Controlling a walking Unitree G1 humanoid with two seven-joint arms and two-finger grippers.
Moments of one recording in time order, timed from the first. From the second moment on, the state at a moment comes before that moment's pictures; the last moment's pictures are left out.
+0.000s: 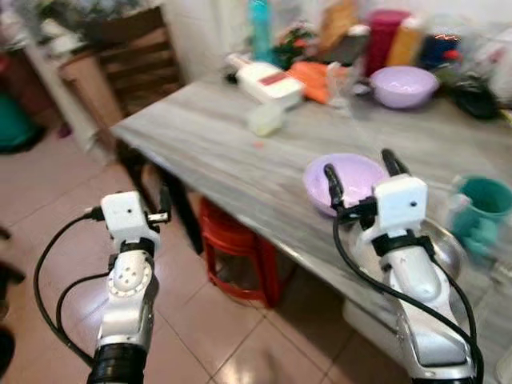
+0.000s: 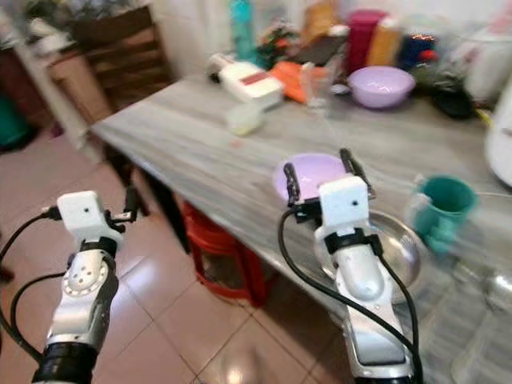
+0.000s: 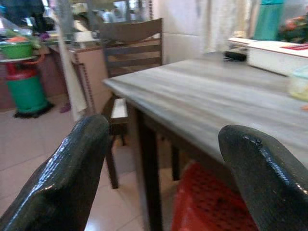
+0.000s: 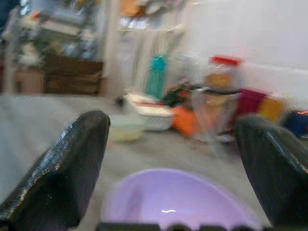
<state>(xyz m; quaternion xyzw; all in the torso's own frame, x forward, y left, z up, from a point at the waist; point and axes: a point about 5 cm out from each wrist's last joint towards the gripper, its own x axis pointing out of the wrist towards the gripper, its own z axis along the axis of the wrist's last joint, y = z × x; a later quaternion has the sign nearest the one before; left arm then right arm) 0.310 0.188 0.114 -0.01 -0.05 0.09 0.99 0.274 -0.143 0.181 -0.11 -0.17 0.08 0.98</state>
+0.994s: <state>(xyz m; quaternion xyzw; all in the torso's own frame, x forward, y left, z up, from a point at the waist) 0.308 0.193 0.104 -0.01 -0.03 0.12 0.99 0.274 -0.131 0.183 -0.10 -0.18 0.12 0.97</state>
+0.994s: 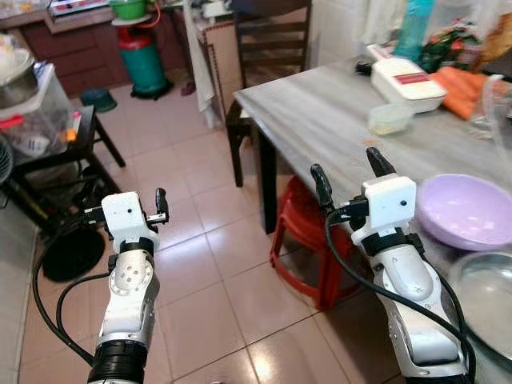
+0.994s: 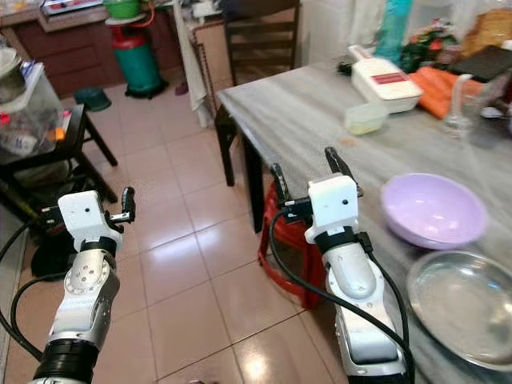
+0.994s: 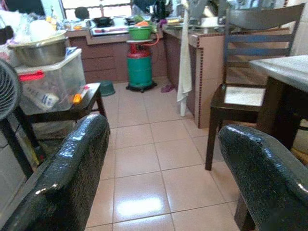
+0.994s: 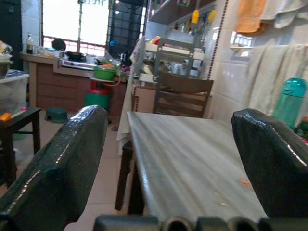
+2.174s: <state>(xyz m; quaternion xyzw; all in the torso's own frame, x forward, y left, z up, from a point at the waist) 0.311 0.198 0.100 0.00 -0.02 0.14 0.99 0.274 -0.126 0.176 -0.08 -0.17 0.14 0.97</state>
